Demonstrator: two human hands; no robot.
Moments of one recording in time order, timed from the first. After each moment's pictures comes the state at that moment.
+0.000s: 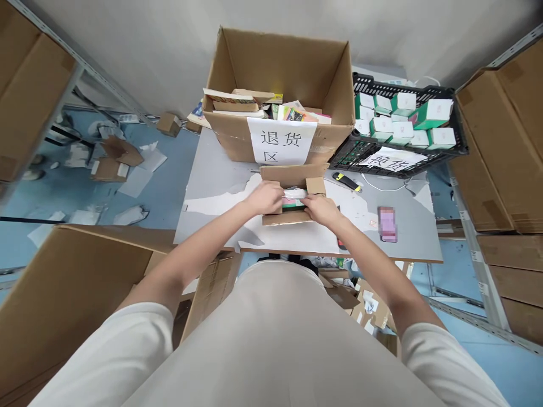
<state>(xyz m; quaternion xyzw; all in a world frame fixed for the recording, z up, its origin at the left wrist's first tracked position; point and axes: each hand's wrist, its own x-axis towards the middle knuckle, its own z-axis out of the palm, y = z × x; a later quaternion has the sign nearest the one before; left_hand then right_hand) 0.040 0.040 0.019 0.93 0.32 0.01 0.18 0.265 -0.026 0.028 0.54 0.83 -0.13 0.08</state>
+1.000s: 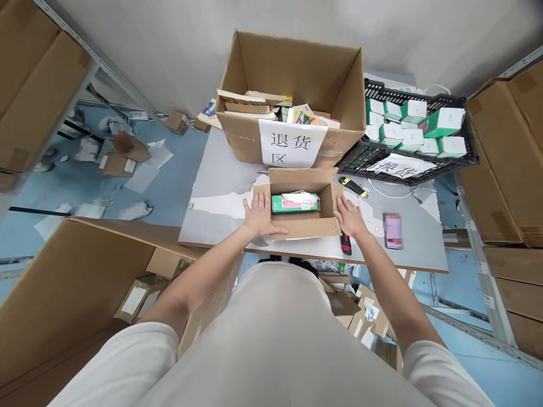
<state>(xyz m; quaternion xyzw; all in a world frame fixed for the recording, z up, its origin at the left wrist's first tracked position) 0.016 -0.018 -0.016 0.80 0.57 -0.07 0.18 0.352 -0.054 -0.033 0.68 0.72 -0.12 0.01</state>
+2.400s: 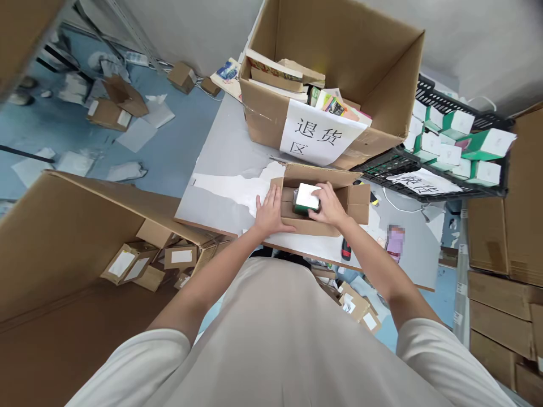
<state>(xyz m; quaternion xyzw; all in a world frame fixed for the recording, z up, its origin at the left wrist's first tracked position) 0.023 -0.033 -0.051 0.74 0.62 0.04 0.25 0.250 0.020 -0.022 0.43 0.88 -0.14 -0.10</state>
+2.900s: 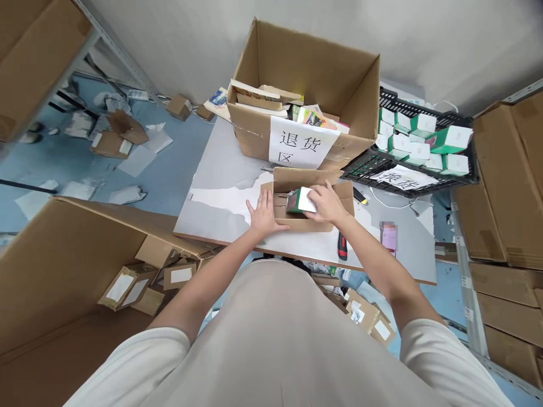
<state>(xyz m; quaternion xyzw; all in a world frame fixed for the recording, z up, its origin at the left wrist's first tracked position) 0.032 -0.028 -0.041 0.72 0.65 0.02 0.22 0.258 0.013 0.029 0.44 0.89 -0.08 -0.03</state>
